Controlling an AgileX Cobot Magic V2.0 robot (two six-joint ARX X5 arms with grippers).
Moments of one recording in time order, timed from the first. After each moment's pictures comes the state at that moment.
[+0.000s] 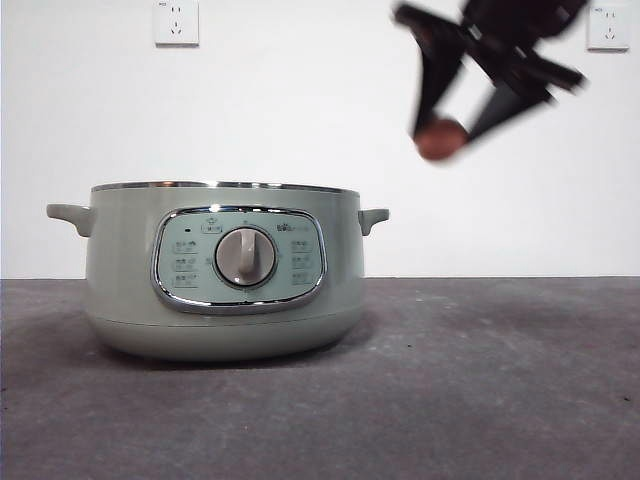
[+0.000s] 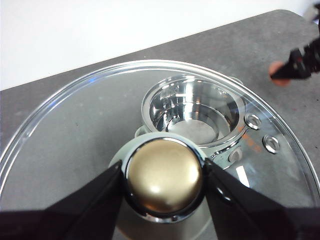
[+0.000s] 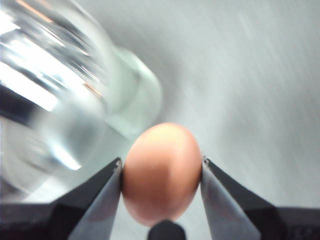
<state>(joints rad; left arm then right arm) -0.27 0.67 1.56 -1.33 0.05 0.09 0.49 1.46 1.27 -0.56 -0.03 0.22</state>
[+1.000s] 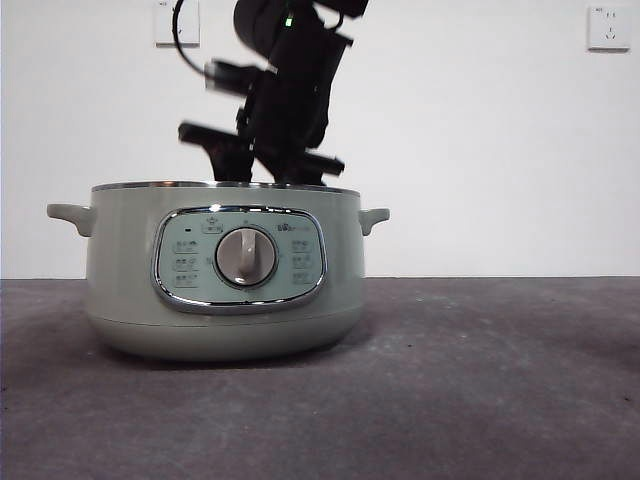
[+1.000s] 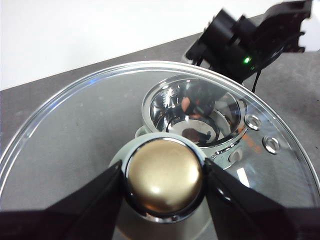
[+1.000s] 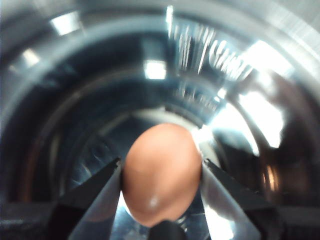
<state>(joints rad) -0.27 0.67 1.56 -1.33 0.05 0.09 0.72 2.21 2.00 -0.77 -0.03 0.01</state>
